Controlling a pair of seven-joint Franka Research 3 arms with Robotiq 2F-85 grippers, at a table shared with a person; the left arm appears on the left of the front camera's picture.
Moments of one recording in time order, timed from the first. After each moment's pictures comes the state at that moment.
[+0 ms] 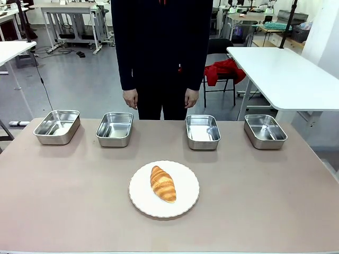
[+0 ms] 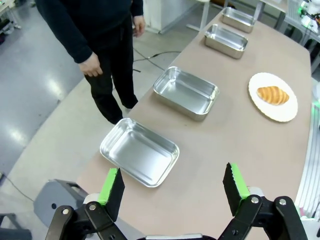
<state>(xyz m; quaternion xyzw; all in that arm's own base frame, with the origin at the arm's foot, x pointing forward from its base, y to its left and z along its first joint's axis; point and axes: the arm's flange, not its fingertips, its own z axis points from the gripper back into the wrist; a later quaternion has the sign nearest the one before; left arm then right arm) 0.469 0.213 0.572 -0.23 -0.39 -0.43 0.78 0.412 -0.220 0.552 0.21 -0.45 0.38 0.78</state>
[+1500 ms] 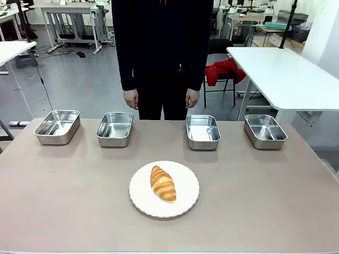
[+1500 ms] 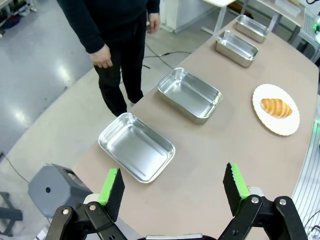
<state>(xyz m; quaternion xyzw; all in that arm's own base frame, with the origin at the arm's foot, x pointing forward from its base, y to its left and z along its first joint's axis) 0.449 0.201 0.581 -0.22 -0.39 -0.37 0.81 0.405 -0.212 0.566 0.21 -0.47 0.38 0.77</state>
